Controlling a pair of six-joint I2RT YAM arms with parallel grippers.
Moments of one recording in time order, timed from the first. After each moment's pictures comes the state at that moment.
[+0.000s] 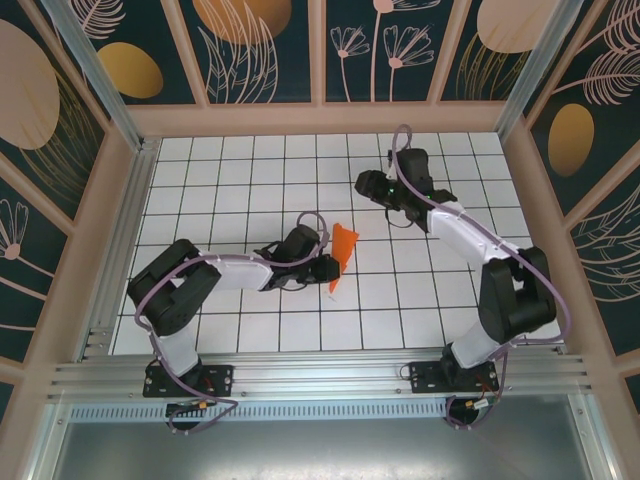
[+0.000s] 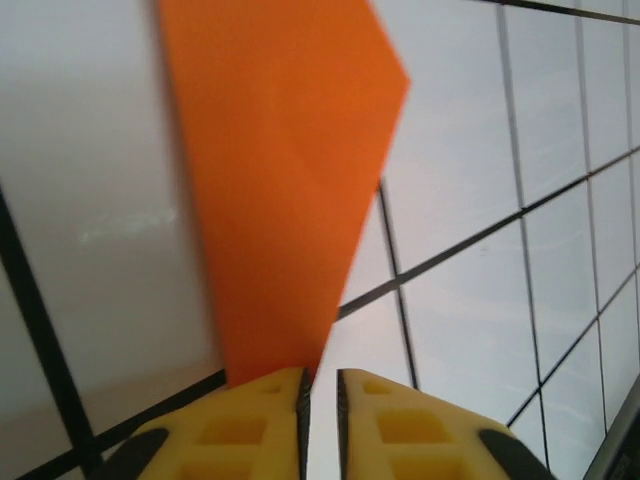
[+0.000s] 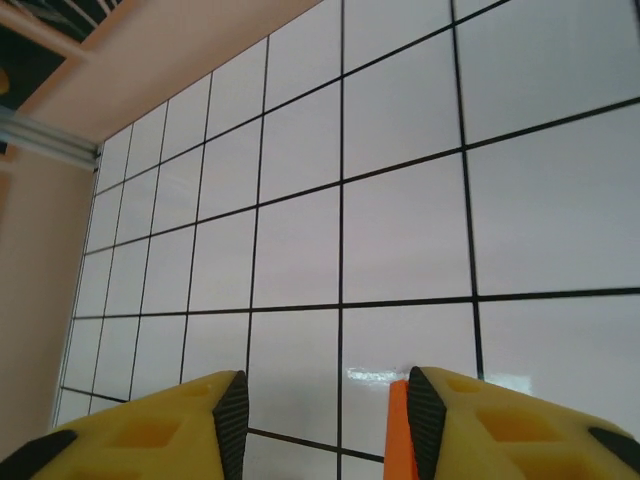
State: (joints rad) left arm -0.81 1.78 0.85 0.15 0.29 -0.83; right arm 0.36 1.55 1.10 -0.17 -0.23 0.66
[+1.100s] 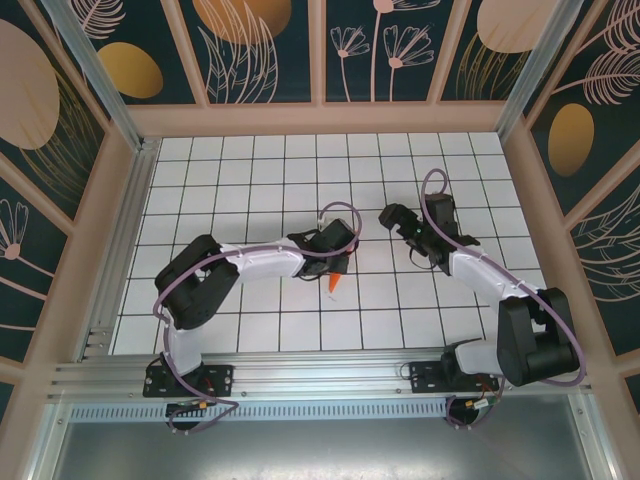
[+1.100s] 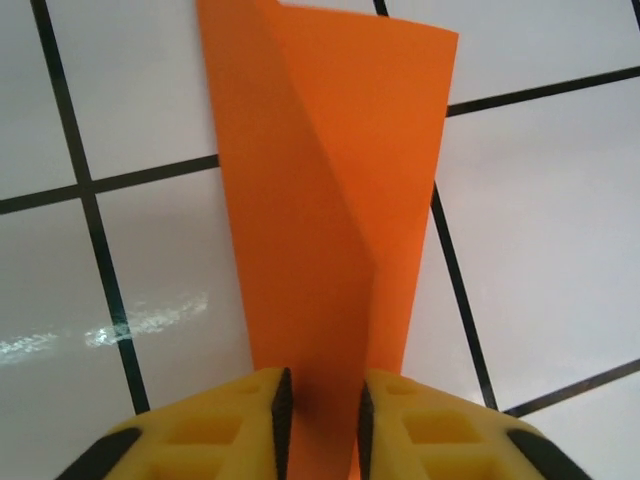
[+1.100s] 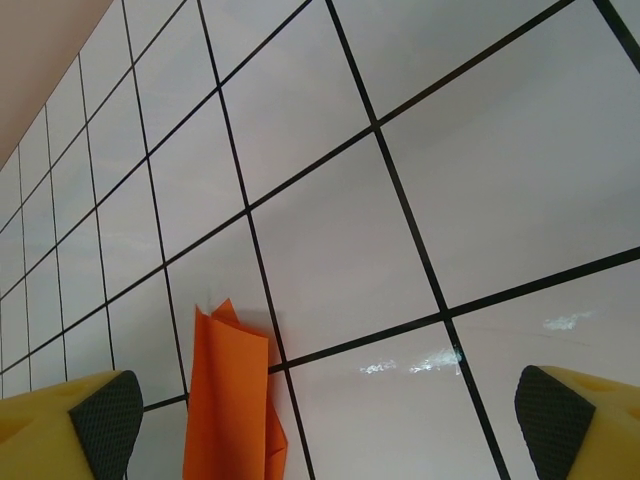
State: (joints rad) left arm -0.92 1.93 1.21 -0.30 -0.17 -0.71; right arm 0.26 1.32 0.69 -0.10 -0.16 0.79
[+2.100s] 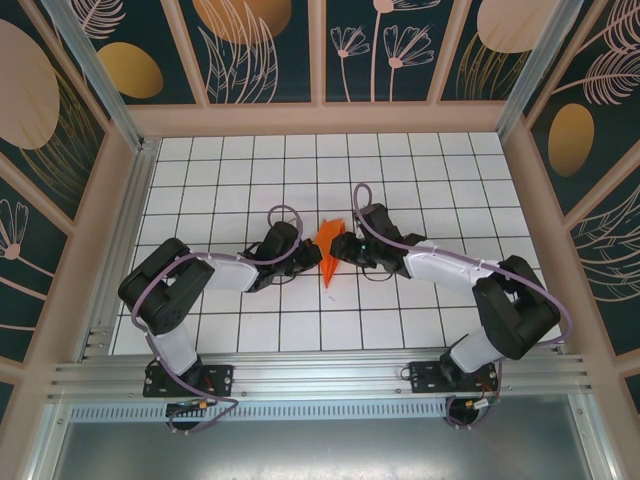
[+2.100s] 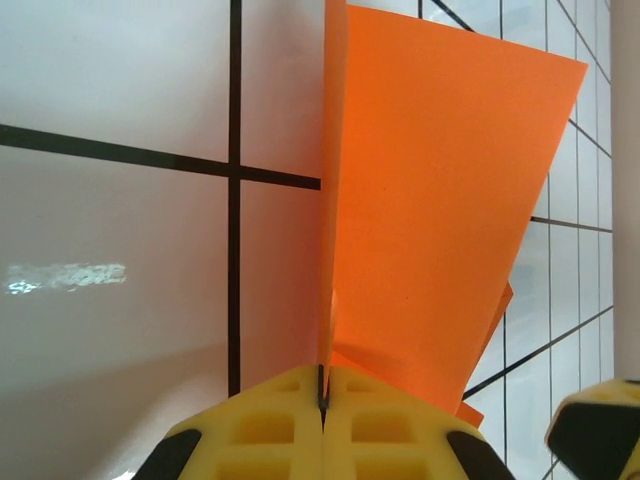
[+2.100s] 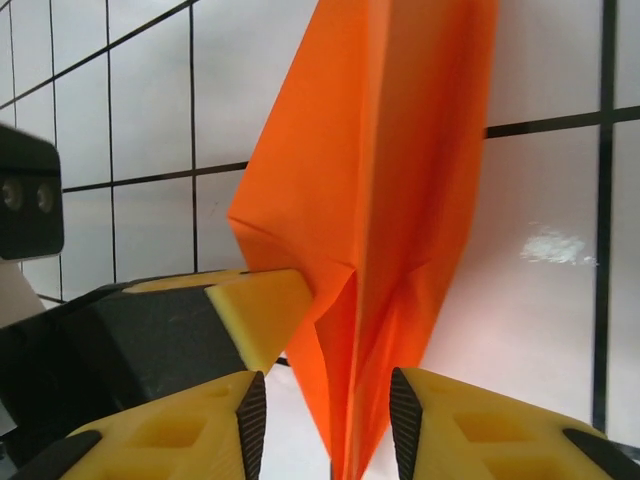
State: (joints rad) left arm -0.70 1.77 0.71 0.40 0.20 -1.03; right arm 0.68 1.51 0.82 -0.15 -0.20 0.82
